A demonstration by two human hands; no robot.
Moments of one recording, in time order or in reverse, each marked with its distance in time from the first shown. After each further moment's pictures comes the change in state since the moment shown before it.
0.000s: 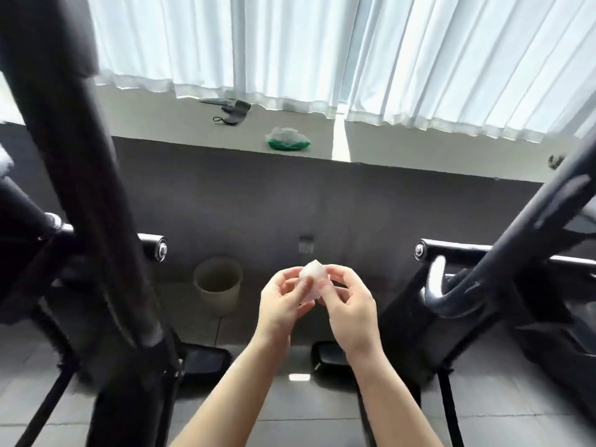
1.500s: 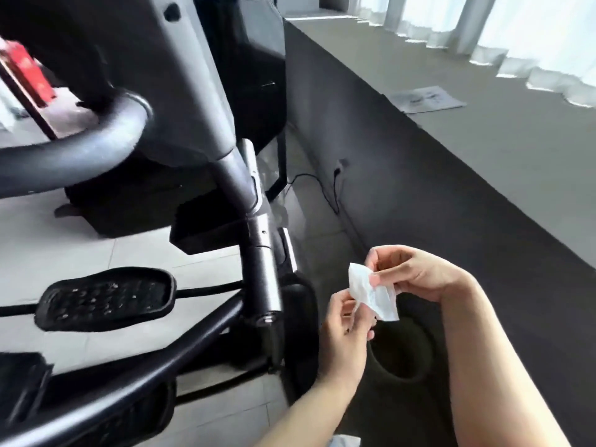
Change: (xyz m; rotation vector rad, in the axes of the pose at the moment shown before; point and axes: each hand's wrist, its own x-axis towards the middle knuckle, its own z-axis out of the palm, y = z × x) left_hand 0.306 0.042 -0.113 -0.097 1.291 0.362; right_hand 0.412 -0.012 0.388 -0.113 -2.167 0.064
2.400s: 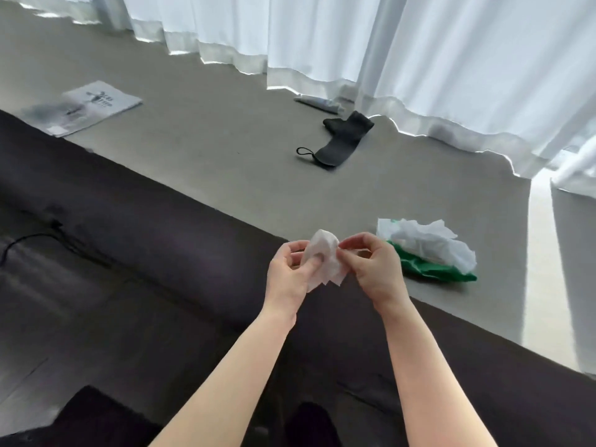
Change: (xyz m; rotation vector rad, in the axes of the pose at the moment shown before) left_hand 0.112 -0.016 0.369 0.172 -0.792 -0.200; right_hand -0.210 0.094 -0.218 0.005 1.671 0.024
